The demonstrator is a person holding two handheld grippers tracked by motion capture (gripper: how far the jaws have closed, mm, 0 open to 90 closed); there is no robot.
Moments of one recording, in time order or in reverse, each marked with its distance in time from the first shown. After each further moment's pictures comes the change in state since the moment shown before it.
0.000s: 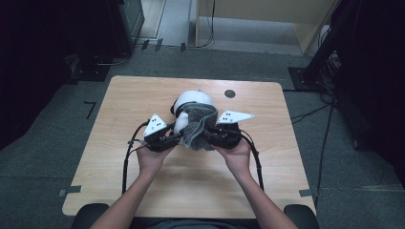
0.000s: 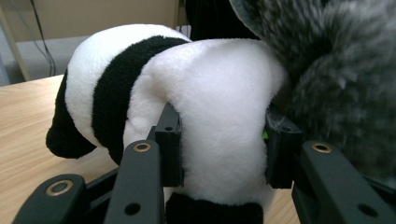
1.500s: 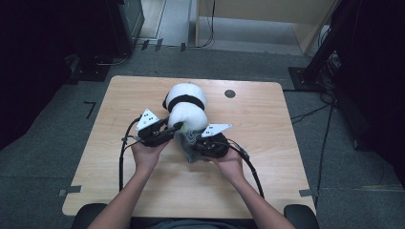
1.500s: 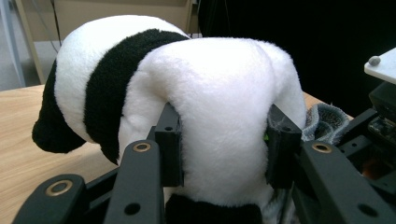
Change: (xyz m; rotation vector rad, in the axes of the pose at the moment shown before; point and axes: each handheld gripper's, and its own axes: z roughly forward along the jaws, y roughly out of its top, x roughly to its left) left arm 0.016 0.008 -0.007 -0.028 0.027 -0.046; right arm -0.008 -0.048 0.046 0.248 -0.044 -0.087
